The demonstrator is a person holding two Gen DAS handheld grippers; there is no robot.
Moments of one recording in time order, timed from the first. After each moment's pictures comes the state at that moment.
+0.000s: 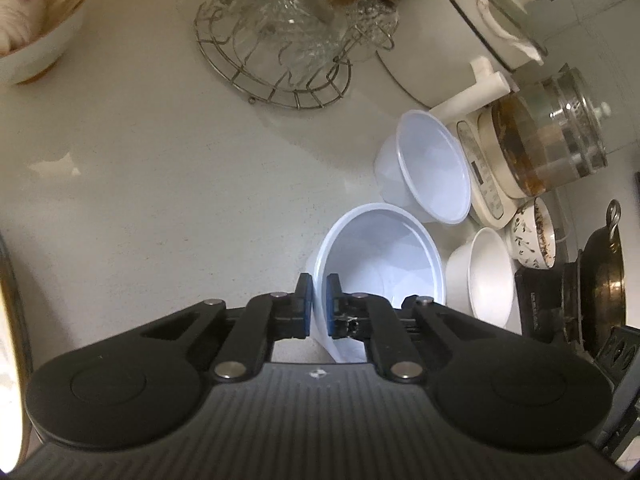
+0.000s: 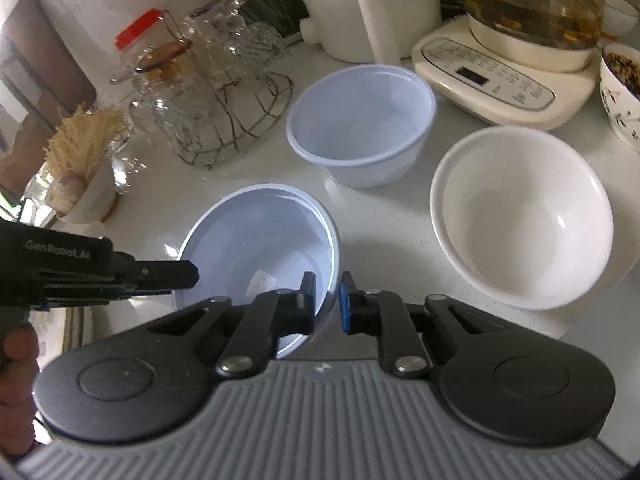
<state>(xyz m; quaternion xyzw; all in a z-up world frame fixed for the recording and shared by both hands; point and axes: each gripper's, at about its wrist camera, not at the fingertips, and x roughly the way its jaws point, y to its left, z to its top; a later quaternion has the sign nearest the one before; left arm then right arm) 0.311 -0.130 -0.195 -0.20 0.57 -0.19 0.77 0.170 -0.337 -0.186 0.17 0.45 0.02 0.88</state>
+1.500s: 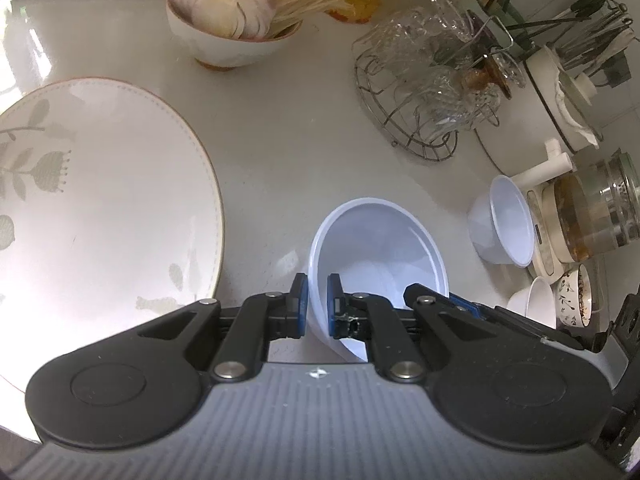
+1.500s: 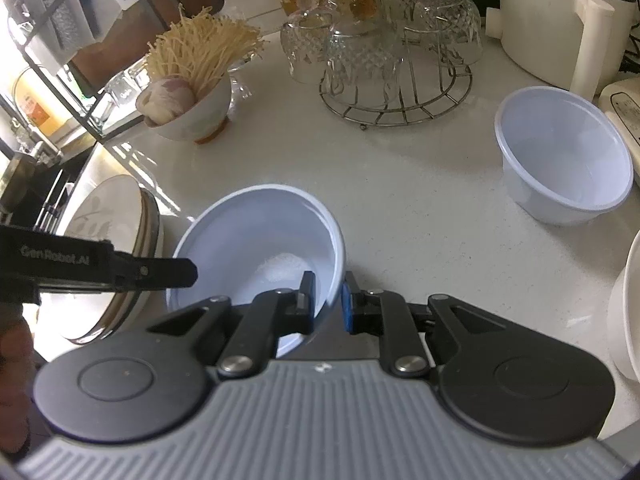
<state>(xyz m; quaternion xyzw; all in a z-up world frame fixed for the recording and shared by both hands) 0.252 -0.038 -0.190 -0.24 0.54 -0.06 0.81 0.202 -0.247 -0.186 0.07 0.48 0.18 0.85</state>
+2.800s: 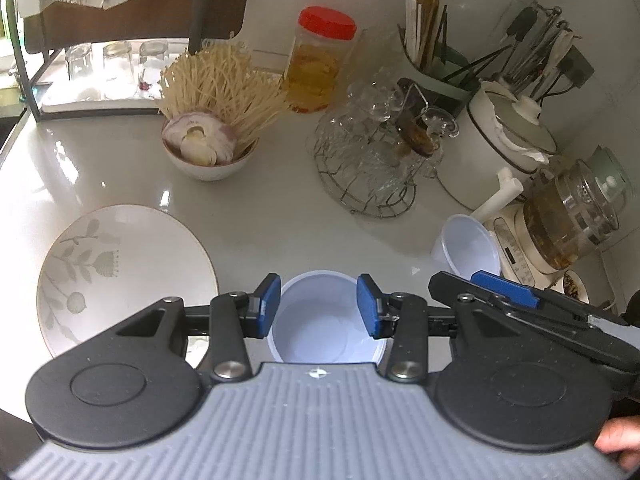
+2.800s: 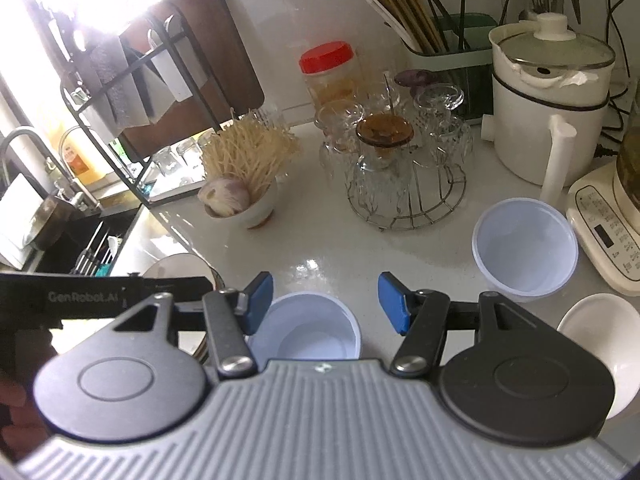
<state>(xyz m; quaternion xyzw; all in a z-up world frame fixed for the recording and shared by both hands) 0.215 -0.069 -0.083 -0.15 0.45 -0.03 0.88 0.176 -0.269 -0.085 0.09 0.39 0.20 0.89</state>
